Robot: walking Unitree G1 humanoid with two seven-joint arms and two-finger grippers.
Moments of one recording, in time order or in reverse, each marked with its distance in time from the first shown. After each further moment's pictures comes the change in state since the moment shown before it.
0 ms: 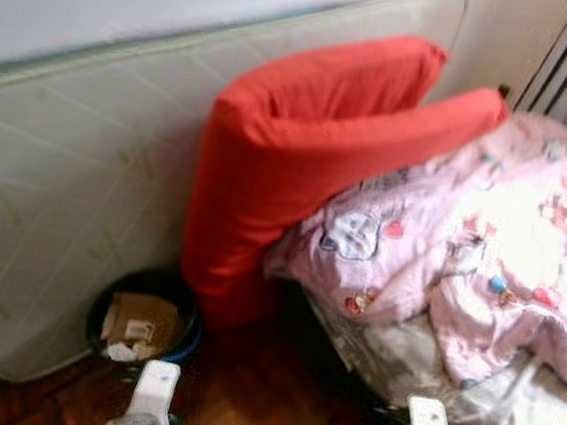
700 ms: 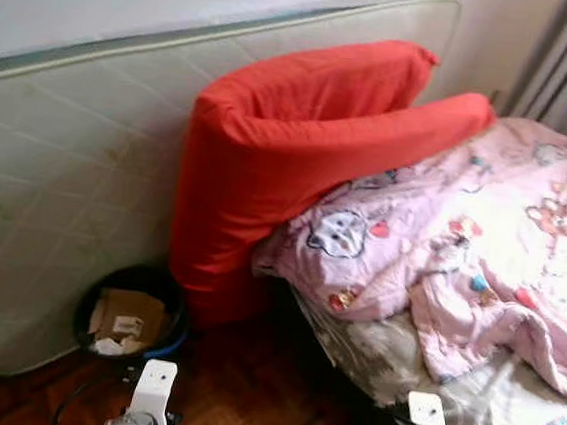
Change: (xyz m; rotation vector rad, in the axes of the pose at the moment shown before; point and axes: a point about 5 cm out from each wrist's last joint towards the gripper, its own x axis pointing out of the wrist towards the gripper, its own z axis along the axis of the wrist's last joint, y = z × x) left arm -0.001 0.008 -0.004 -0.022 0.011 0.030; right arm 0.001 0.009 0.000 0.000 0.012 0.031
